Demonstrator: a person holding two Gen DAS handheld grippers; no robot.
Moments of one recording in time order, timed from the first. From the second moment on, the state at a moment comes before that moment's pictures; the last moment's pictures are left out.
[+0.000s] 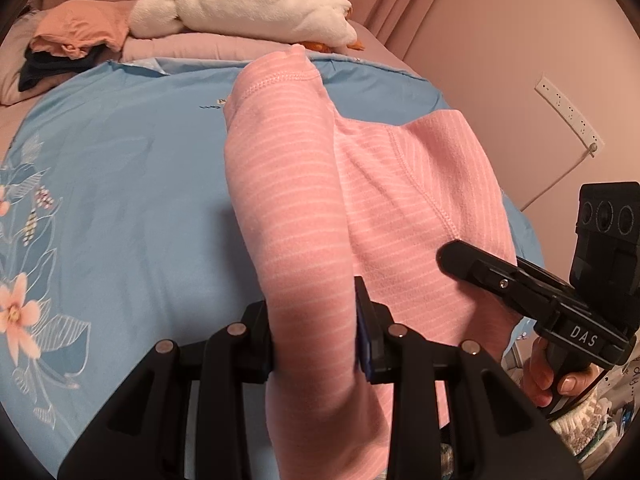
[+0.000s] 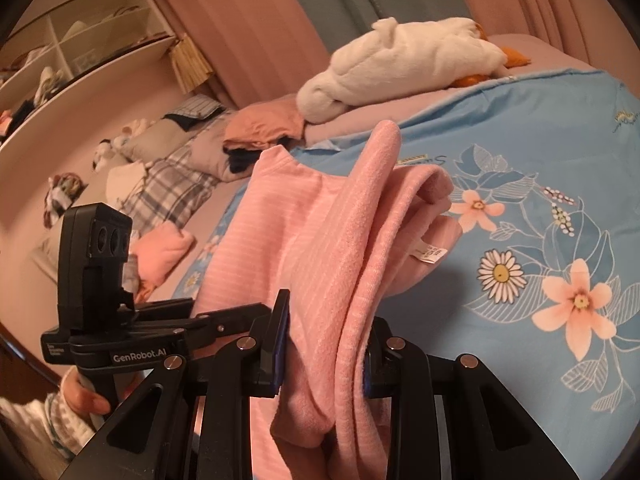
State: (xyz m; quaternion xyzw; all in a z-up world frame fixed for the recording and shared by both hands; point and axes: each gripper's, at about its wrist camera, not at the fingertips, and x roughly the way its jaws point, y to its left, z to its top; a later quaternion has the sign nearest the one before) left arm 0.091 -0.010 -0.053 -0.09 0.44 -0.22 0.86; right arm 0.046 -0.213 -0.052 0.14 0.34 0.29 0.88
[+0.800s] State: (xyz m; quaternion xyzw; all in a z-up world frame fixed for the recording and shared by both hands) left arm 0.037 0.052 -0.039 -0.12 0.41 -0.16 0.89; right arm 0.018 -0.145 -0.036 0.09 0.33 0.35 0.87
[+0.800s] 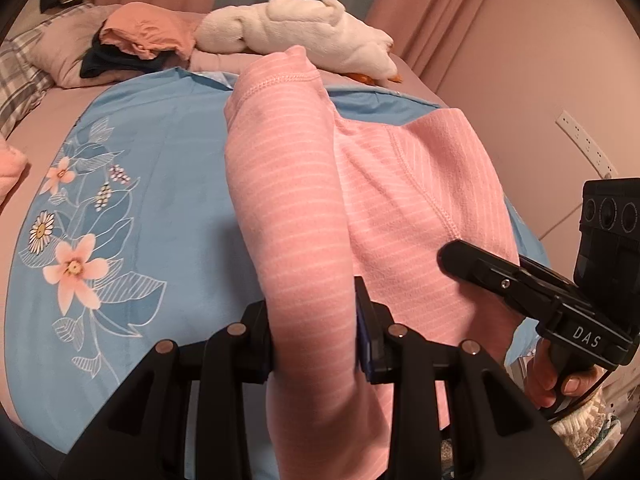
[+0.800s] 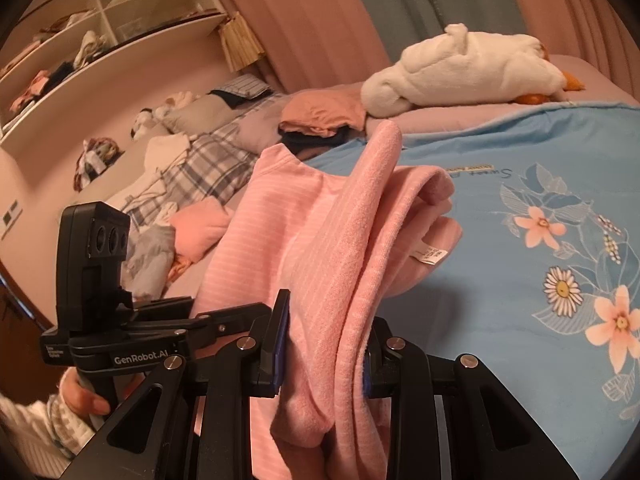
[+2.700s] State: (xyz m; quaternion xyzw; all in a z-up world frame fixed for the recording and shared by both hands) left arm 0.097 0.153 -0.077 -0.15 0.43 -0.09 0.89; right arm 0.081 -0.033 -0.055 0.04 0.36 0.37 0.86
